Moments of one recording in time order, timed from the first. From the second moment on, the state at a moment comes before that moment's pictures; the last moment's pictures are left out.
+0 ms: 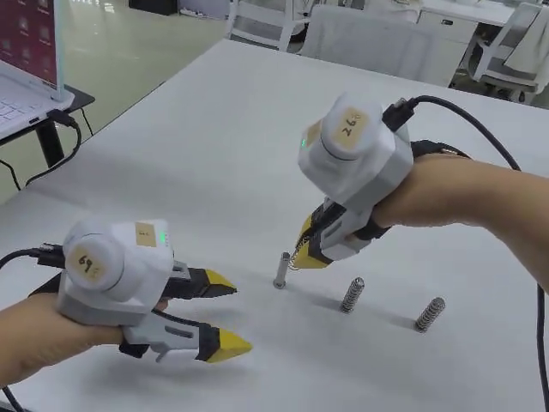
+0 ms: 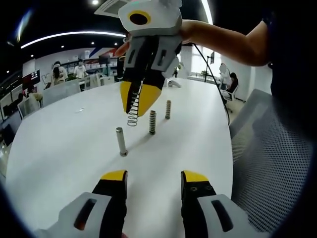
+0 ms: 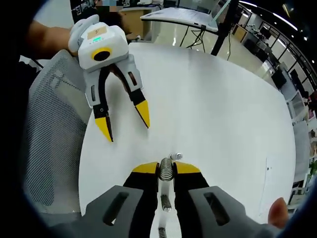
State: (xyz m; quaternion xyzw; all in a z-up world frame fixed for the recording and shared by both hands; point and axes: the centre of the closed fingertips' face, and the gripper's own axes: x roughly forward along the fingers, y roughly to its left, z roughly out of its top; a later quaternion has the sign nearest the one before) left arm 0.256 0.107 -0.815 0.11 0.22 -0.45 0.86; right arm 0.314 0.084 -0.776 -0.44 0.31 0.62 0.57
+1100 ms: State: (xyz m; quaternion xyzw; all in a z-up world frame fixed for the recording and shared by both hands) left arm 0.243 0.101 -0.808 0.06 0.20 -0.46 0.86; right arm 0.332 0.096 -0.786 -0.46 0.32 0.62 0.56
